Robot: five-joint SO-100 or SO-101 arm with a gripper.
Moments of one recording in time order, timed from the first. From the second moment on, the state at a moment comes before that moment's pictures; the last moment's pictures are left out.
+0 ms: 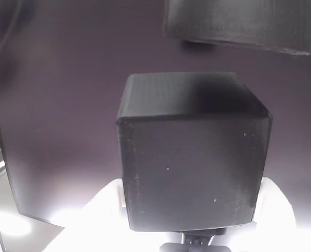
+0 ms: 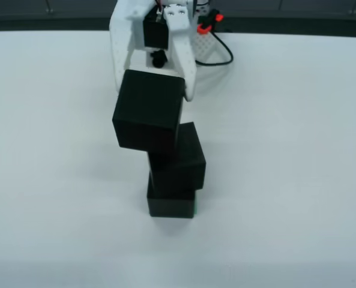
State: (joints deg) arm 5.3 156.3 161.9 3.5 -94.4
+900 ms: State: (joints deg) arm 3.6 150.6 165.1 -6.0 -94.3
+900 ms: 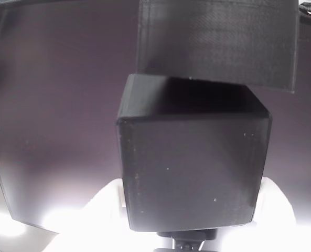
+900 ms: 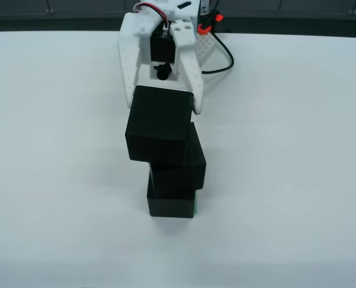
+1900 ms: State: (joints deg) arm 2.8 150.7 170.3 -15.0 -94.4
